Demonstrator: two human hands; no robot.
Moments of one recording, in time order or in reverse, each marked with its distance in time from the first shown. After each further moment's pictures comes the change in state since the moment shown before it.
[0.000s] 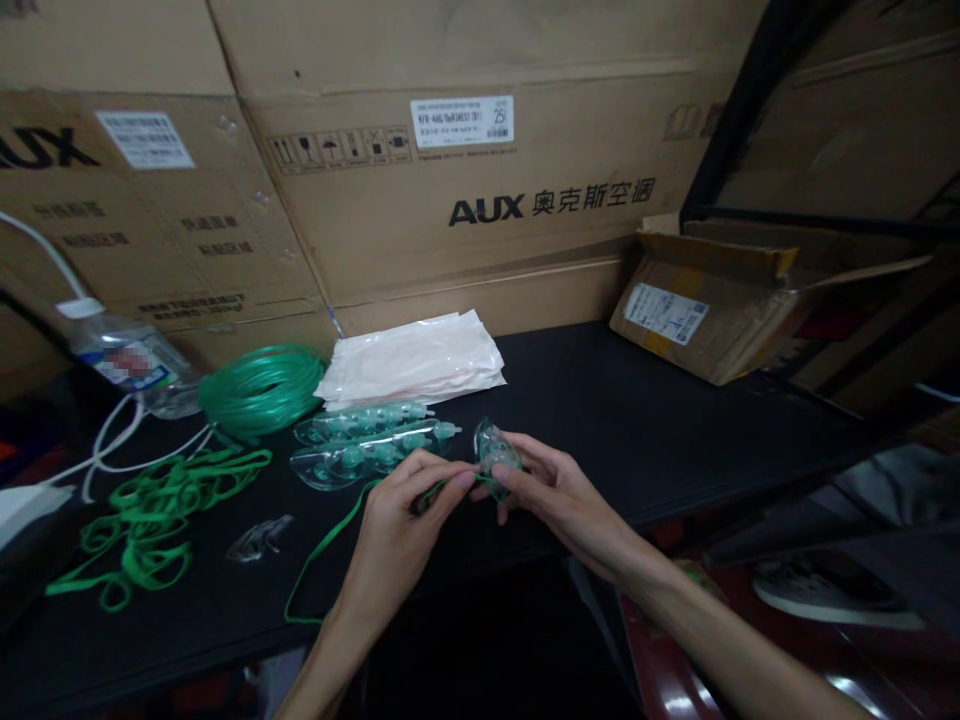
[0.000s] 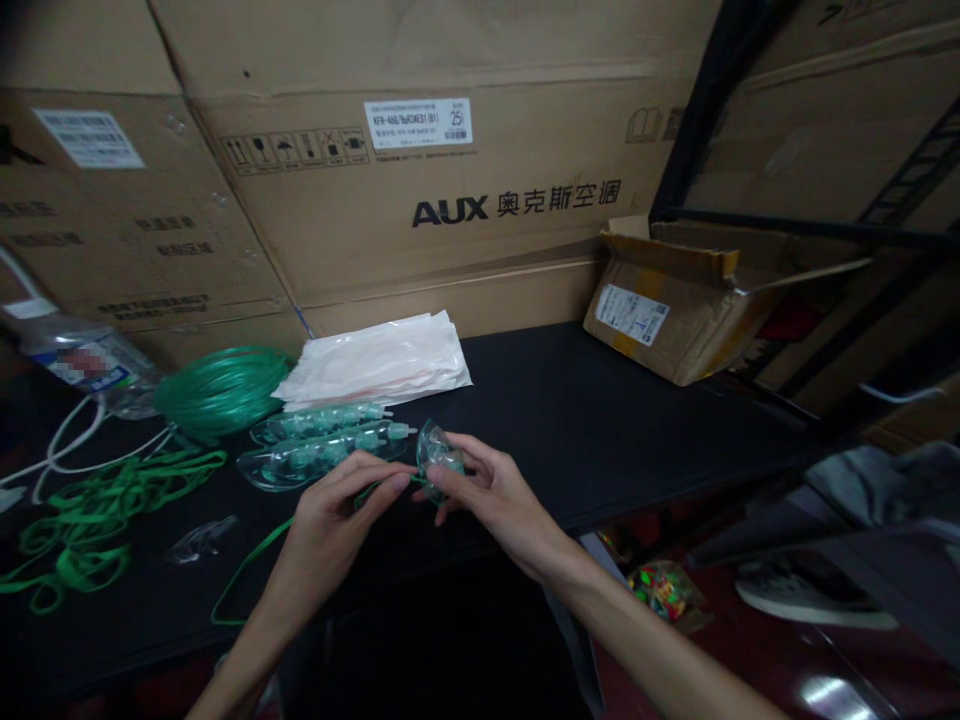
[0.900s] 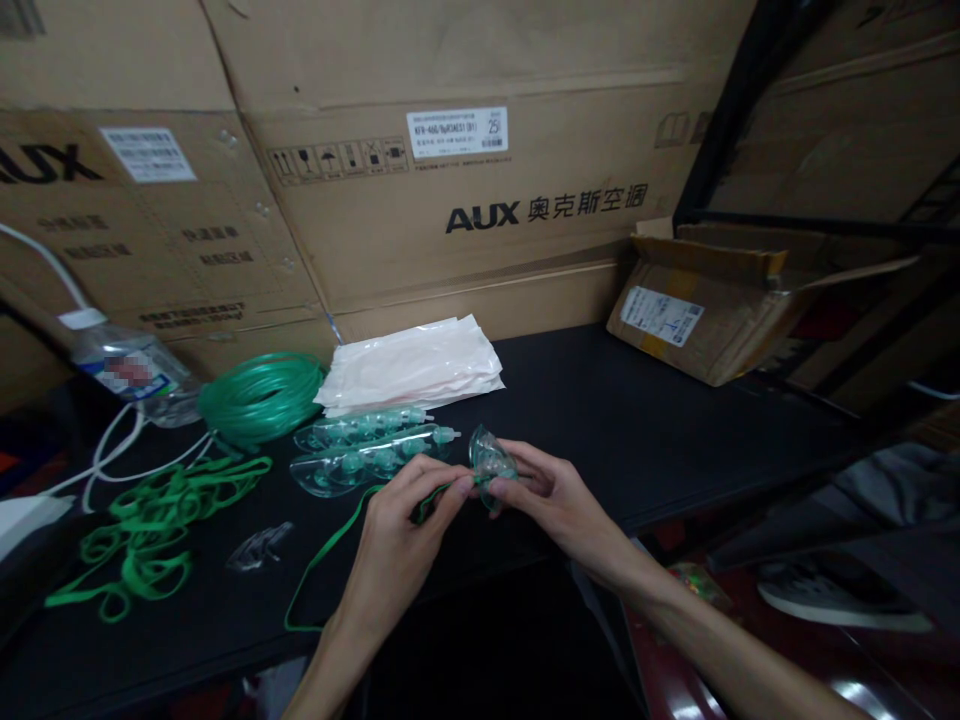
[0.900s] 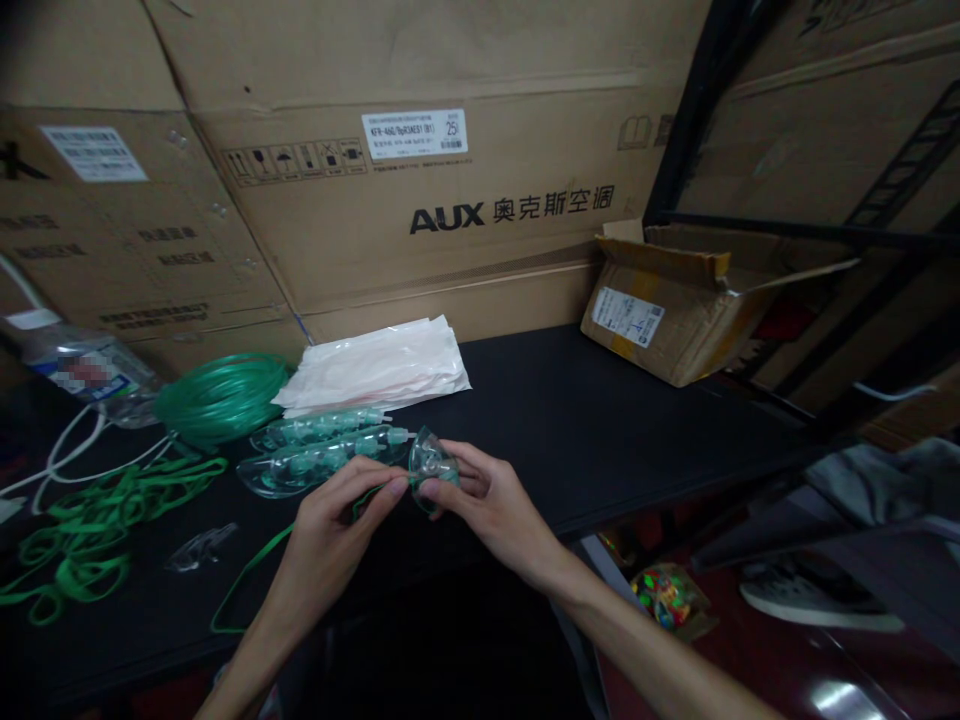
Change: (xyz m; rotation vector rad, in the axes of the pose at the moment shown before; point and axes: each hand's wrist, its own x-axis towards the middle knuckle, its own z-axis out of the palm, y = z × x) left_hand -0.002 0.005 0.001 0.025 -0.001 0.051; right_hand 0.004 0.006 -0.003 -0.106 0.030 -0.067
